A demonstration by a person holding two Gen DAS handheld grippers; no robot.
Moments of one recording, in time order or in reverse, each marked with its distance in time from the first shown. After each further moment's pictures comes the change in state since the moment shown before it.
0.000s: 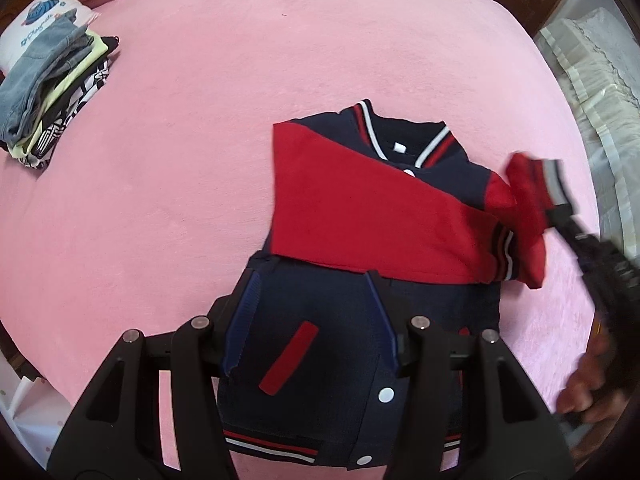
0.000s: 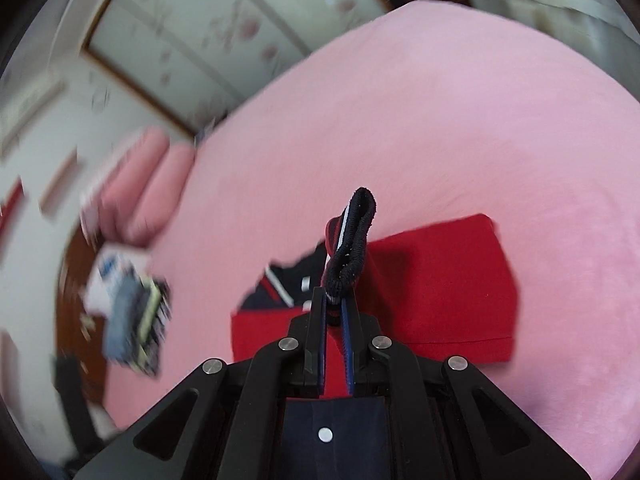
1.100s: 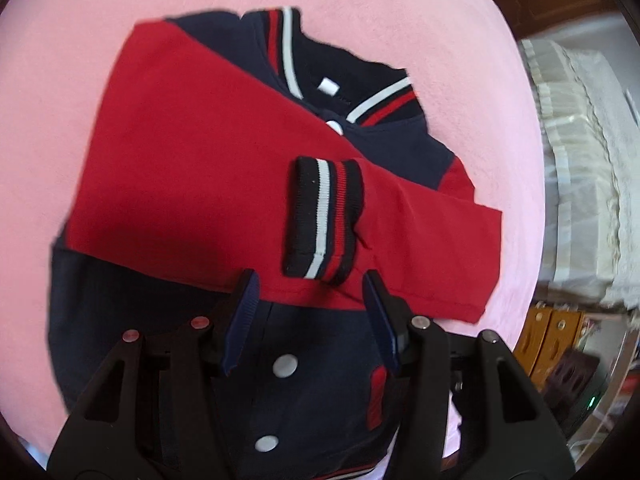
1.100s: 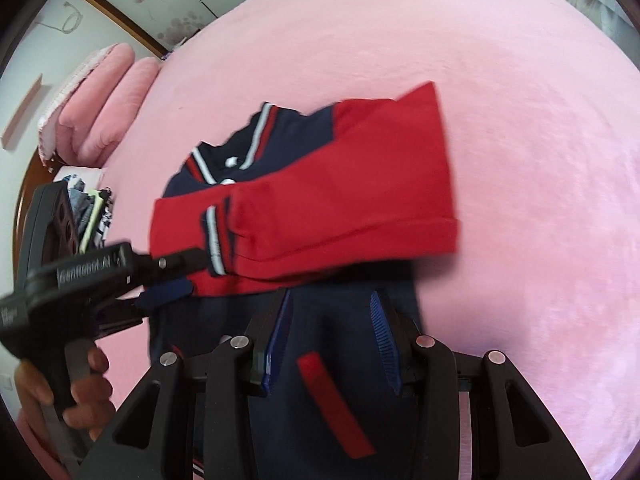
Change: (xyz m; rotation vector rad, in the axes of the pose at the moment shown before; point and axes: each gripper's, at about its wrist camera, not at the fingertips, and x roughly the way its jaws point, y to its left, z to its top) left arm 0.122 -0.057 0.013 -0.160 0.220 -0.316; right arm 0.004 -0.075 -0.062 -0.053 0.238 -0.154
